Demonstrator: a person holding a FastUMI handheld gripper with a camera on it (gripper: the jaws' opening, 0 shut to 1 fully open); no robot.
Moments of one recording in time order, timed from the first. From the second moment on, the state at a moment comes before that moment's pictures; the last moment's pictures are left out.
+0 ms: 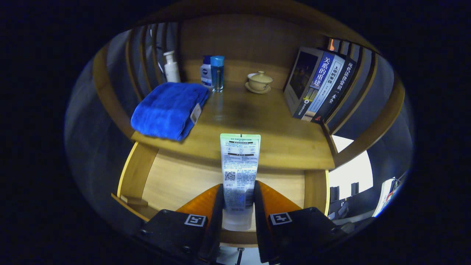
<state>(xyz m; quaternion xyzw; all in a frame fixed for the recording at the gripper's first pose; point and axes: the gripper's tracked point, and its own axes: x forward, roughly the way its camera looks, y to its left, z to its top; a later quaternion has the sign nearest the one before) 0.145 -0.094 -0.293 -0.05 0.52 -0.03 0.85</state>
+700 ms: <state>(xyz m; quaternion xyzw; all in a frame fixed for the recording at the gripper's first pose) 0.264 -0.118 -0.338 -0.01 0.47 -0.10 0.88</state>
